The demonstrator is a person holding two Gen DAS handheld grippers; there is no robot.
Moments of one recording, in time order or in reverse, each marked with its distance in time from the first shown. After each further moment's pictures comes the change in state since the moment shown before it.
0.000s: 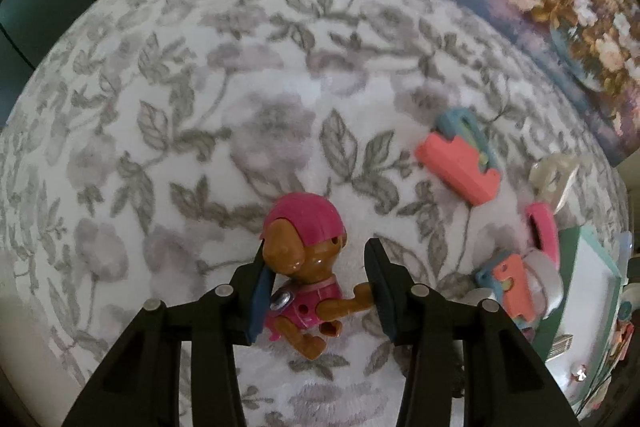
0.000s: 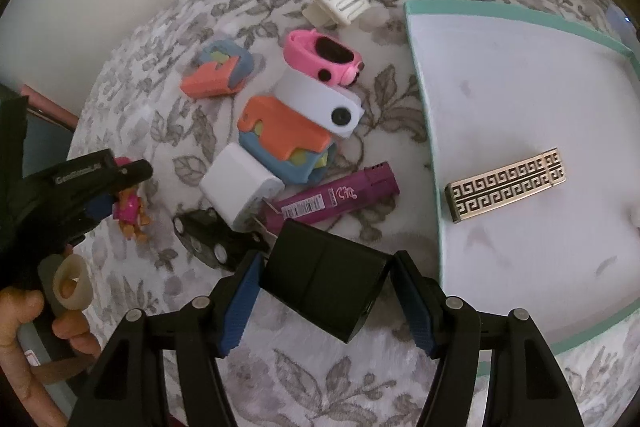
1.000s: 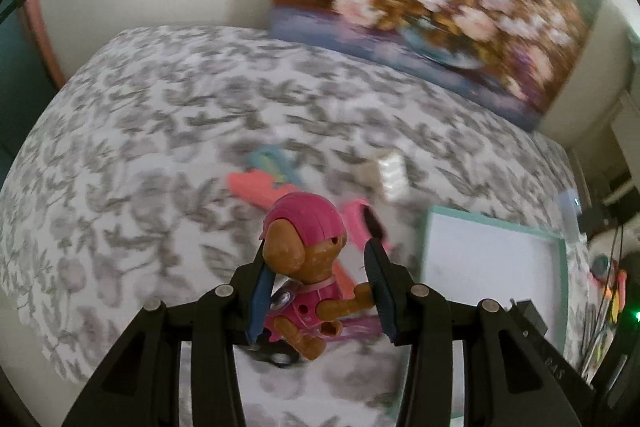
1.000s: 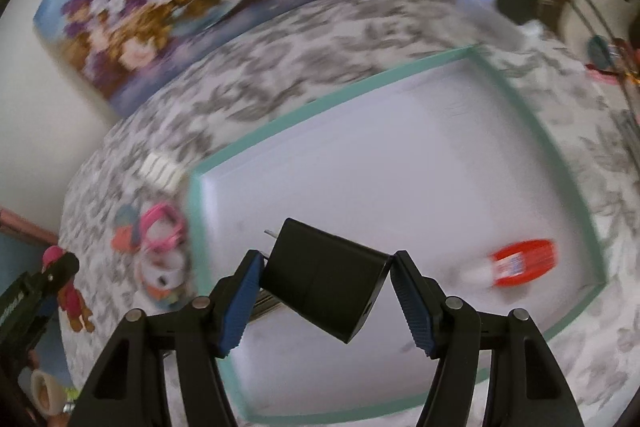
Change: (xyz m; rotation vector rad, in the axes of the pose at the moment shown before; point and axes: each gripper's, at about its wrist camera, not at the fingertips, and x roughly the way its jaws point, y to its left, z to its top) left arm -0.081 -0.138 -0.041 0.229 -0.162 -0.114; right arm -0.076 -0.156 0.035 0.304 -0.225 -0.100
